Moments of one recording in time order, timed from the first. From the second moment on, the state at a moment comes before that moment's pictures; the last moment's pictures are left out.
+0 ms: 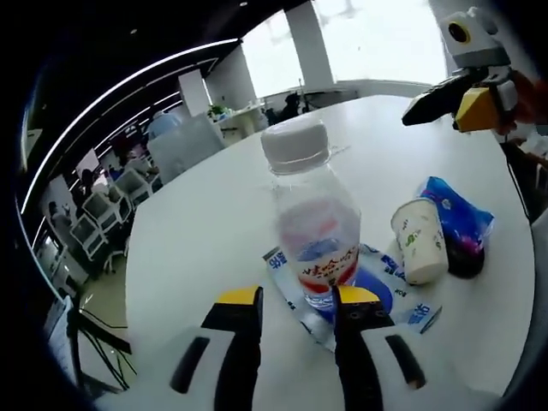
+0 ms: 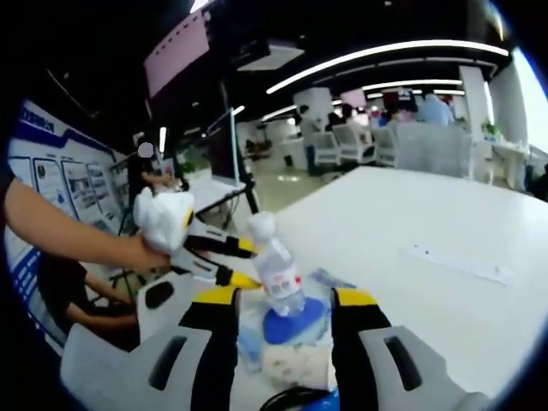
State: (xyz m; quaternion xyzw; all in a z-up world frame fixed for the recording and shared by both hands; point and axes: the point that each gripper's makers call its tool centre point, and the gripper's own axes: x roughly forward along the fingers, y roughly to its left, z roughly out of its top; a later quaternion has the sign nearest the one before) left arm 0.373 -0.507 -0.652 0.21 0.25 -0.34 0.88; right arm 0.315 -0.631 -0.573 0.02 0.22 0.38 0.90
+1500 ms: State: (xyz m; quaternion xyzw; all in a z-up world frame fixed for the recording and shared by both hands) left arm 0.372 -0.547 -0.647 0.09 0.26 -0.31 0.91; right arm 0.290 -0.652 -0.585 -0.06 0.17 0.39 0.90
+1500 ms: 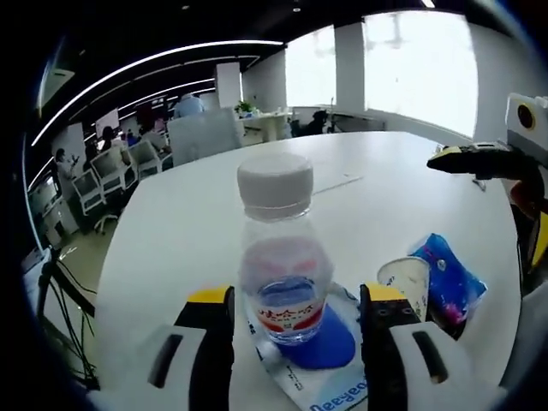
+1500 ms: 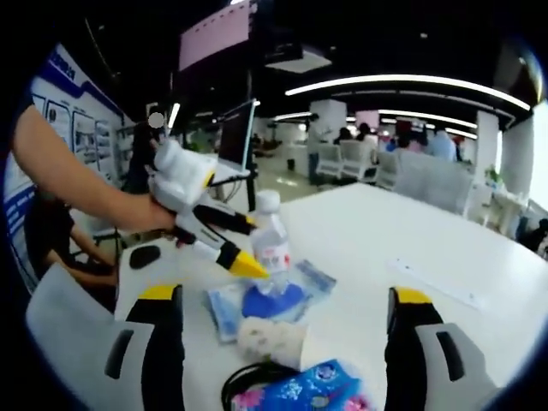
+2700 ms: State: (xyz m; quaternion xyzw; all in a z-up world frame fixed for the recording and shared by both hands) left arm 0.390 -0.549 -0.658 0.04 0.26 -0.26 0.93; right arm 0.281 -0.671 -0.599 -0.07 0.19 0.38 0.90
